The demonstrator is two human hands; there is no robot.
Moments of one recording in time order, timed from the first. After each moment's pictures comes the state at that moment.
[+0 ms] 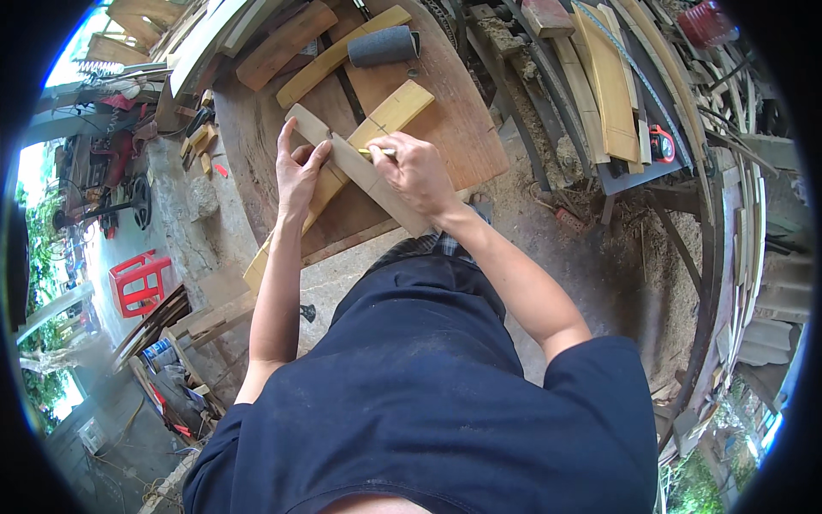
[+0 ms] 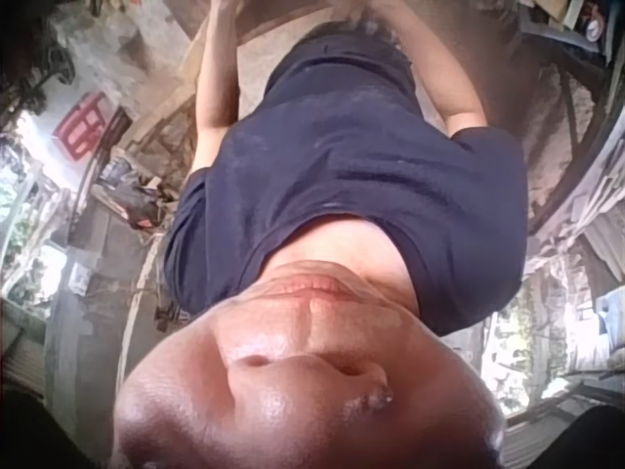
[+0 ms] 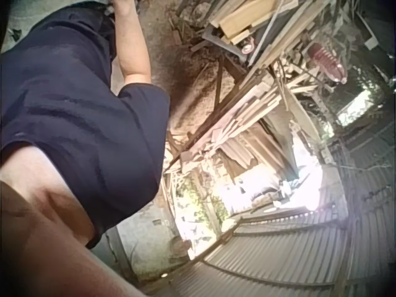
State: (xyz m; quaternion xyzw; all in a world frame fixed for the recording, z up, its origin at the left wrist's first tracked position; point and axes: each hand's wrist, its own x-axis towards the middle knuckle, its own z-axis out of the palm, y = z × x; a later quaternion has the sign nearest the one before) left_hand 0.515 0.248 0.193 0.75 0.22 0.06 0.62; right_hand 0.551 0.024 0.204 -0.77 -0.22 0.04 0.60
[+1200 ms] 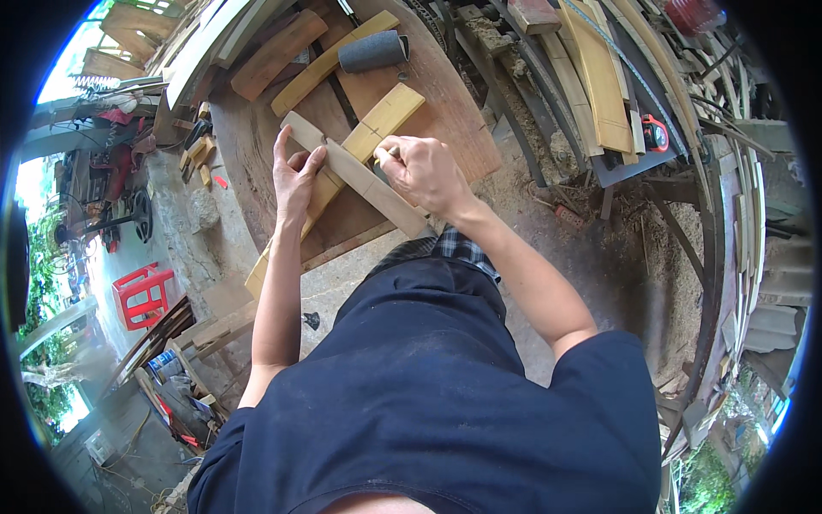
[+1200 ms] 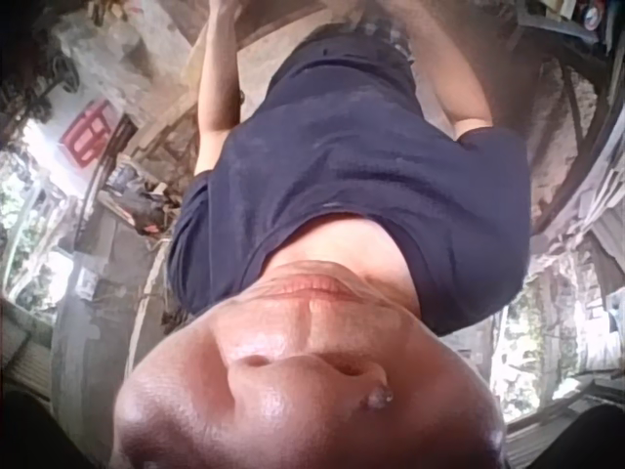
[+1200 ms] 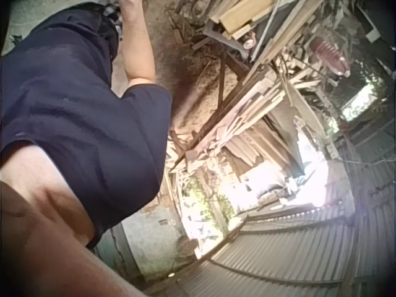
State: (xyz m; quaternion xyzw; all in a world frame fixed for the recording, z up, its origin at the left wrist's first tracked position) left_hand 0.511 0.250 0.191 0.75 0.22 0.07 0.62; right_hand 0.556 0.002 0.223 -0.80 -0.25 0.12 0.53
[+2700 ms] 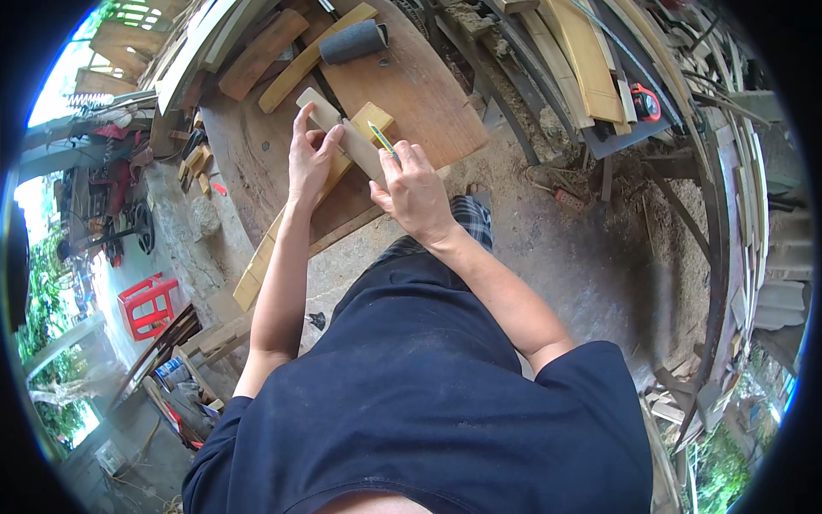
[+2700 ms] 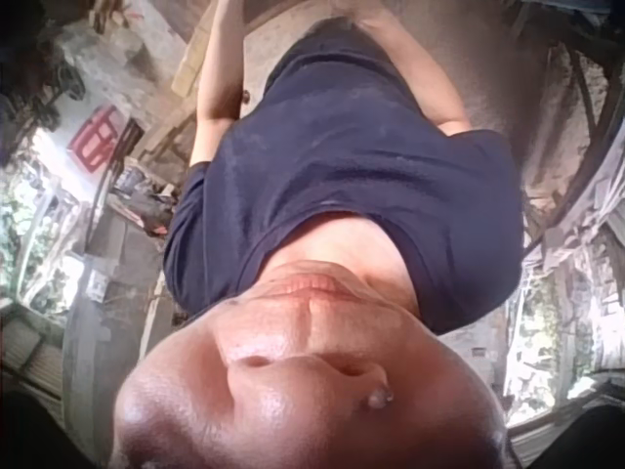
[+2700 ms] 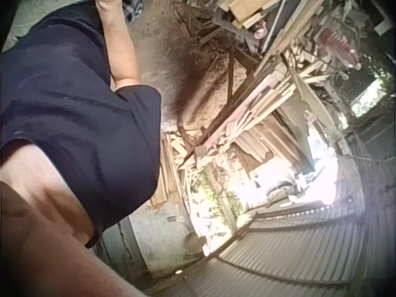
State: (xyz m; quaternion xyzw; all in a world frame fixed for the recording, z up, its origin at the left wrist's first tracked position) left_hand 0.530 0.210 0.191 0.87 0.15 0.03 0.46; right_hand 0.492 0.003 0.196 -0.89 -0.24 -0.08 0.38
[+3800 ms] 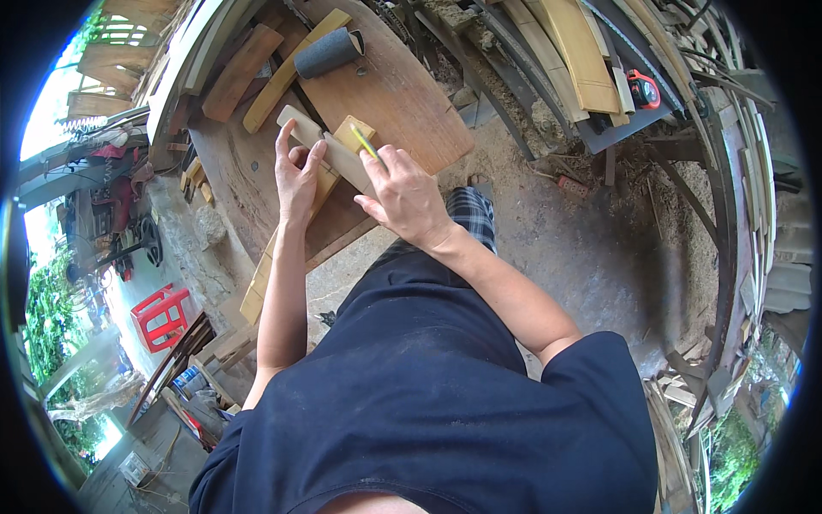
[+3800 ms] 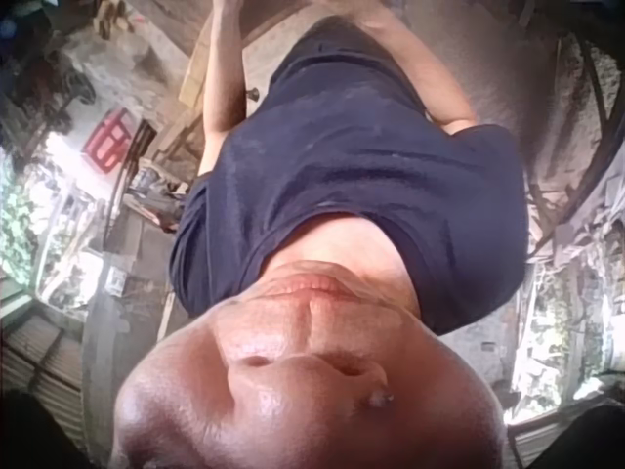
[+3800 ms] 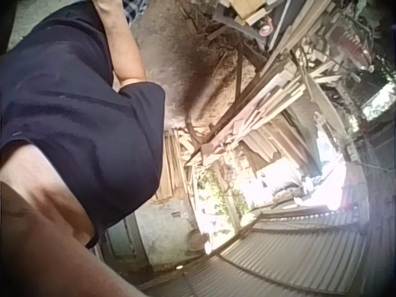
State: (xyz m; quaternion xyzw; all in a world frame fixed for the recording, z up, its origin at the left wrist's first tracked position) left_hand 0.532 0.206 0.189 0.83 0.17 0.03 0.54; right_hand 0.508 -0.012 0.204 -0.89 -0.26 -0.04 0.38
